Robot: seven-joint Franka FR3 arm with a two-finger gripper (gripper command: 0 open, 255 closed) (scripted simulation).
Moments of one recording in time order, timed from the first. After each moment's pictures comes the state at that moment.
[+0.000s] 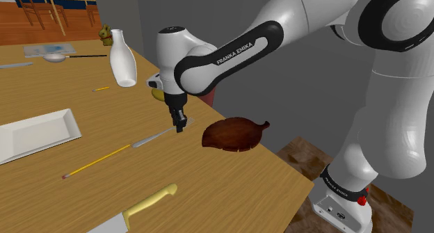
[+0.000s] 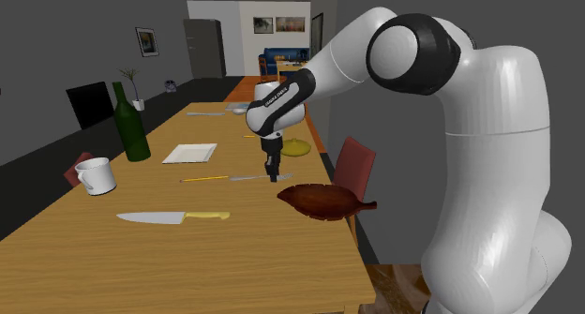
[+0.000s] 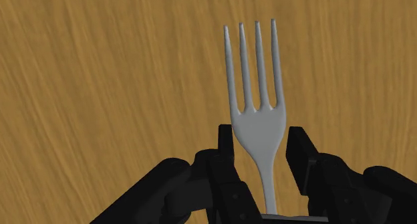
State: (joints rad) arm 0.44 0.34 0.23 -1.88 -0.14 2.19 -0.65
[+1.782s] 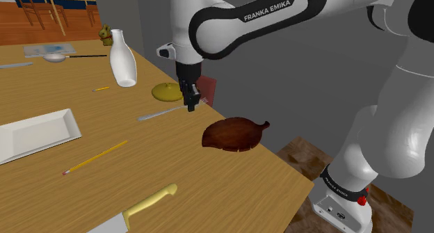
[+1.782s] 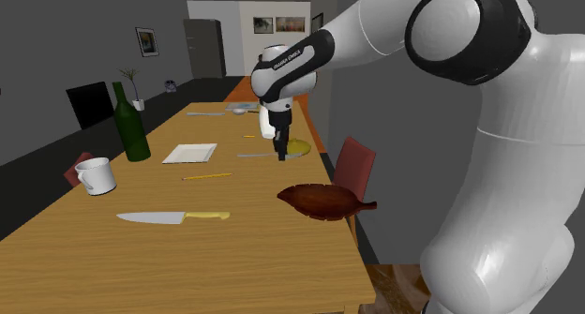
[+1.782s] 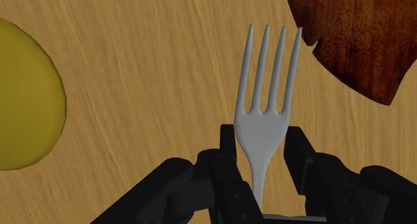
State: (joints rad) arm 0.41 0.12 0.24 -1.91 -0.08 2.01 -0.71
